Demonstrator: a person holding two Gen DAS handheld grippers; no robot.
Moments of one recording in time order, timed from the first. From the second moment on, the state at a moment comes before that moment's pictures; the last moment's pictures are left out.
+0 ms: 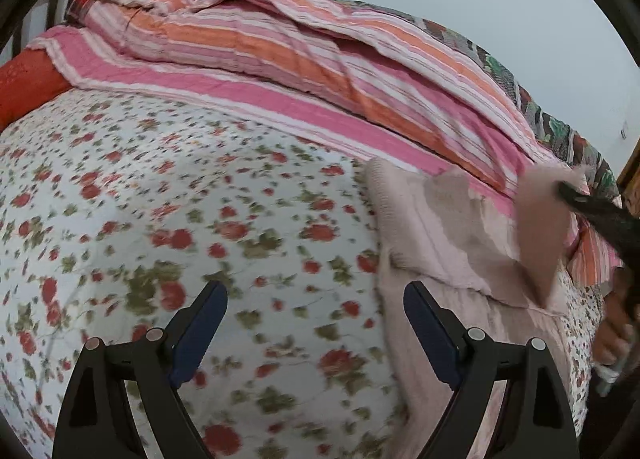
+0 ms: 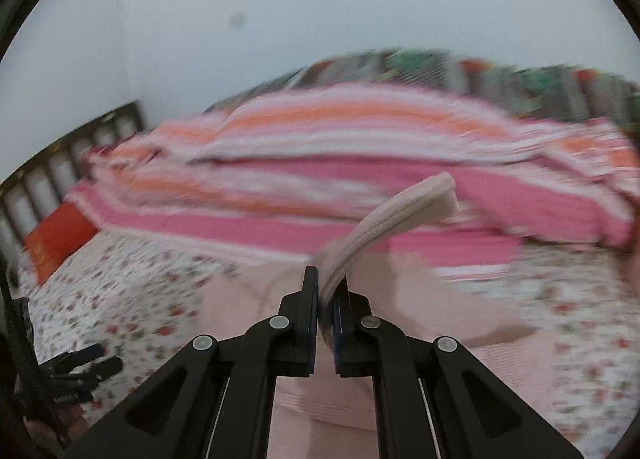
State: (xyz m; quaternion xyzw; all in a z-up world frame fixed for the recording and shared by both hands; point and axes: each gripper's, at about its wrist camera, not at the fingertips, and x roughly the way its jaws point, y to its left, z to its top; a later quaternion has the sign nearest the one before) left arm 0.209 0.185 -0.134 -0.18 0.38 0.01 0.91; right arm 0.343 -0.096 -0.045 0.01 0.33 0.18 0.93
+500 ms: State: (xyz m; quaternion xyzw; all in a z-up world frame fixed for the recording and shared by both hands) left arm 0.235 0.157 -0.138 -0.17 0.38 -0.06 0.91; right arm 0.331 -0.107 -0.091 0.02 0.37 0.22 0.90
